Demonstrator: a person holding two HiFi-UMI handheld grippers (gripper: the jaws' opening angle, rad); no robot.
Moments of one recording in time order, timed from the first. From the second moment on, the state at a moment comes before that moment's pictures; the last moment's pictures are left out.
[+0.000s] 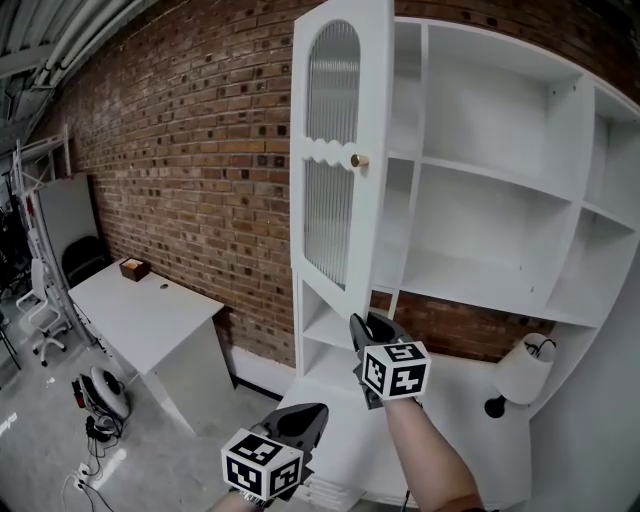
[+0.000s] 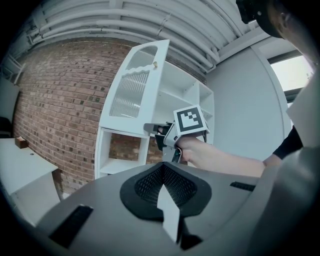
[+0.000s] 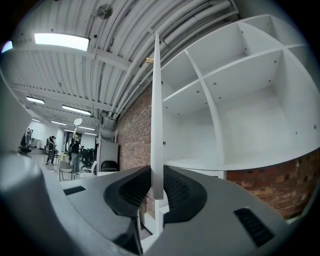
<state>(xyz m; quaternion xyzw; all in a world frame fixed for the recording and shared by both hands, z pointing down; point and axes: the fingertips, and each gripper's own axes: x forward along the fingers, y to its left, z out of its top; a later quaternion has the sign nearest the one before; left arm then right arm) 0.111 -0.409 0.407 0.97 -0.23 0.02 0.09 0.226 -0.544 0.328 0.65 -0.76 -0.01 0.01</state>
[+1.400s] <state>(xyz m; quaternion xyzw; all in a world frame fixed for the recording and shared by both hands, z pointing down) 0.156 -0.443 0.423 0.96 -0.26 0.04 0.10 0.355 -0.598 0.321 0.73 -0.68 -0.02 0.05</state>
